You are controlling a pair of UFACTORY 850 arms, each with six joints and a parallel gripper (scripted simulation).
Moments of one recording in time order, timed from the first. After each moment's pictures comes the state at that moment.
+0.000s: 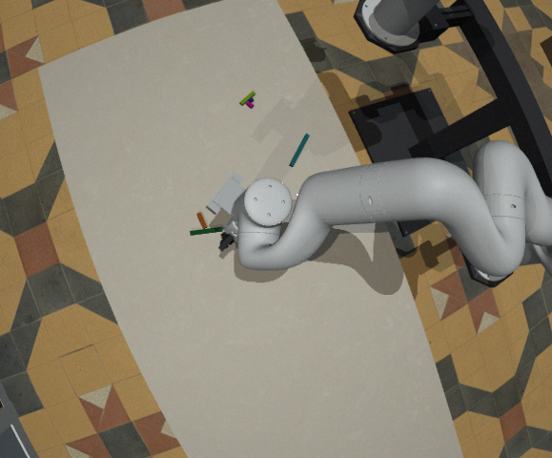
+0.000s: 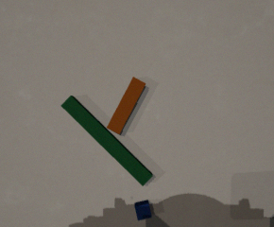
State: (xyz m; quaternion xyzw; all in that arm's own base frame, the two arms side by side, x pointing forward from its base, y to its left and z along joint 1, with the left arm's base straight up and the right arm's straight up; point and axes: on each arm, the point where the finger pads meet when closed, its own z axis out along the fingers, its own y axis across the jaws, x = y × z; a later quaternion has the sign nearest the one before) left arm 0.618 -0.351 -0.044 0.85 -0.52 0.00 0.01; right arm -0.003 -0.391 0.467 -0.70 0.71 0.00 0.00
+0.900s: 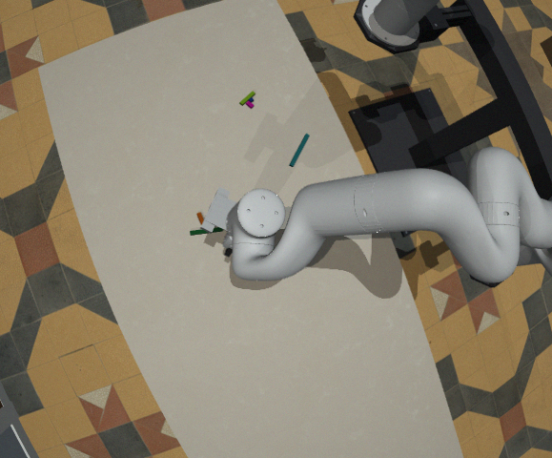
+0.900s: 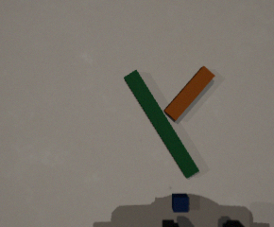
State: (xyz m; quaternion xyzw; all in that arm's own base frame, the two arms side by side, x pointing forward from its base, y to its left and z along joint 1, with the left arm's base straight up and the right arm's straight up) left arm 0.635 -0.334 -0.052 0.91 -0.42 0.00 0.00; right arm -0.003 -0.391 0.467 -0.70 0.71 0.00 0.00
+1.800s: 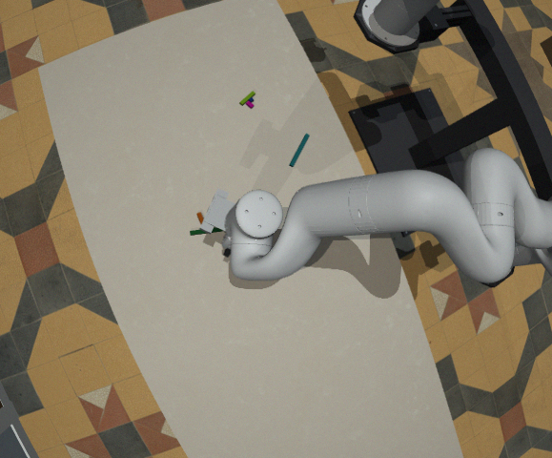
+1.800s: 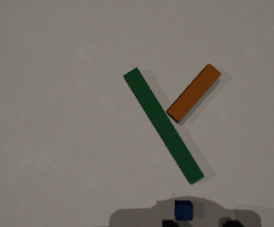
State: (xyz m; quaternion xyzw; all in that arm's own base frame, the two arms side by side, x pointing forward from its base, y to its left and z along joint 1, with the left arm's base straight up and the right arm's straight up) left arm 0.636 -0.335 -0.067 0.91 -0.42 0.00 0.00; right arm -0.003 -0.391 0.467 -0.70 0.71 0.00 0.00
